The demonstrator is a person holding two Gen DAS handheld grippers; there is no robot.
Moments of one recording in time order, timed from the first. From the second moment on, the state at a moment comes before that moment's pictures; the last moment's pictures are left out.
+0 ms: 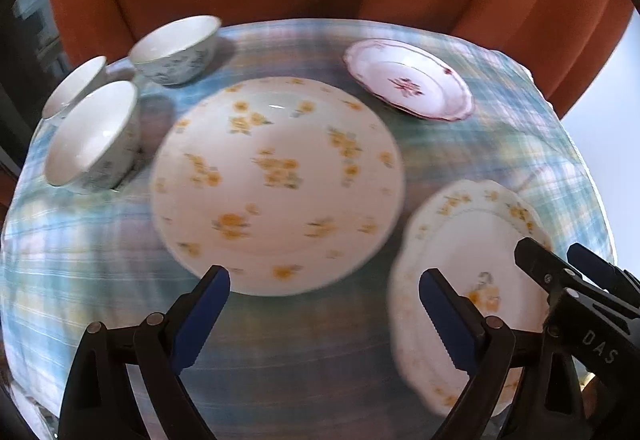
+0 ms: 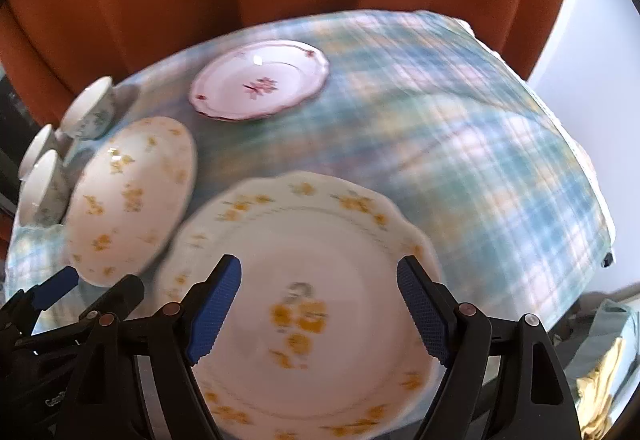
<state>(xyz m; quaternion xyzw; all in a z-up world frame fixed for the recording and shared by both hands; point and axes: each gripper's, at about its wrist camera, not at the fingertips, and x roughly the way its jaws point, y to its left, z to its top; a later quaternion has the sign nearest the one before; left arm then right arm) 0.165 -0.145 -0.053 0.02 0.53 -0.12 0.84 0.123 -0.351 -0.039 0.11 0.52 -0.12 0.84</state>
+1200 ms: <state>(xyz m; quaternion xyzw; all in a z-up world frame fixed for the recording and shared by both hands) 0.263 -0.102 -0.090 0.05 0.54 -0.01 0.84 0.281 -0.263 -0.100 0.10 0.56 0.00 0.82</state>
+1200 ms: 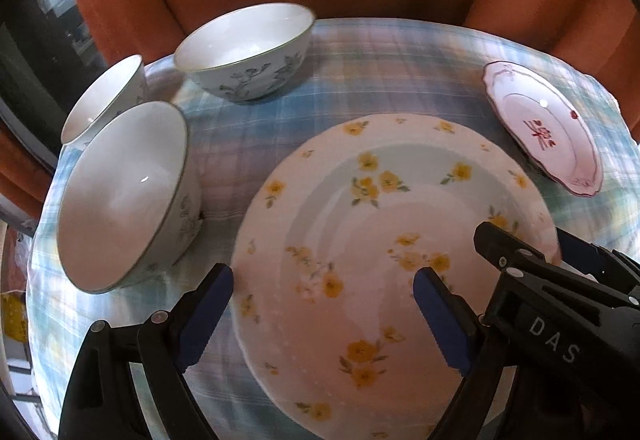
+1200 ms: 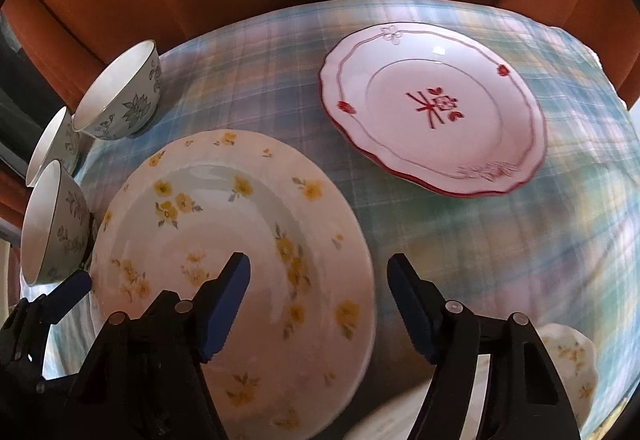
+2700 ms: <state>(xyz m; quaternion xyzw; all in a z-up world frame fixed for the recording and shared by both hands) 0.147 0.000 -0.088 0.03 0.59 -0.02 0.80 0.164 -0.180 -0.095 0.09 0.61 0.02 0.79</state>
